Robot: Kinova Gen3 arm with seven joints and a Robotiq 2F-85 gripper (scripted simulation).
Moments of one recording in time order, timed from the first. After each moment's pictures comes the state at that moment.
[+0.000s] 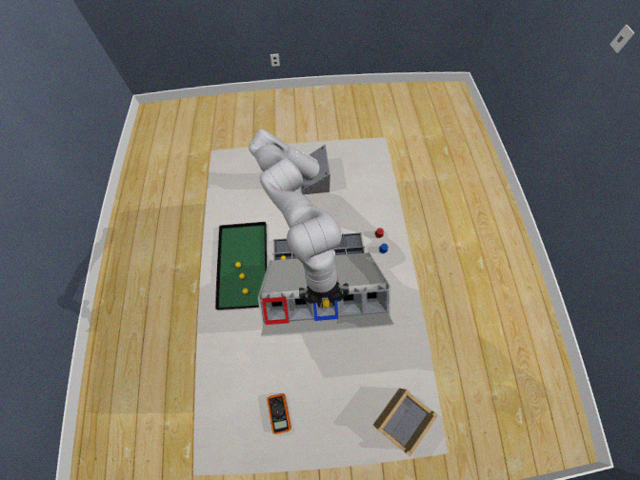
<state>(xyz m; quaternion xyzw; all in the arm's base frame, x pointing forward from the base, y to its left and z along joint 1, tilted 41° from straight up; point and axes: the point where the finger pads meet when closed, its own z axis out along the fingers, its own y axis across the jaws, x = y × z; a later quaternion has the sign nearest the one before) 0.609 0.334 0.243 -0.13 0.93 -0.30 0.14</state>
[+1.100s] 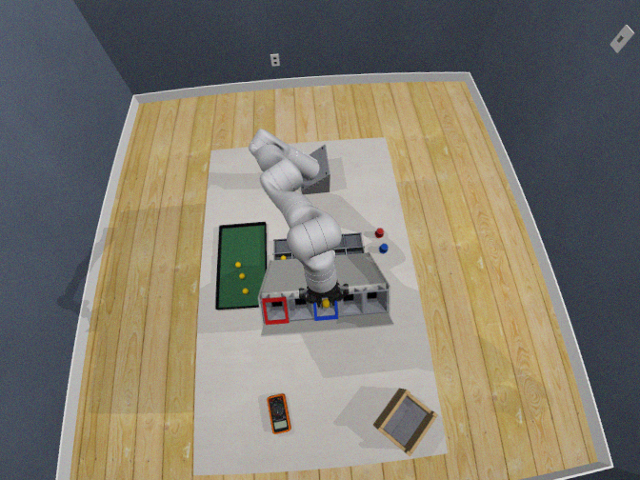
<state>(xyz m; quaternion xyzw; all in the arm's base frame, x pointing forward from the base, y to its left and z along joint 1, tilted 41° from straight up) 0.609 0.334 0.243 -0.13 0.93 -0.30 0.14</state>
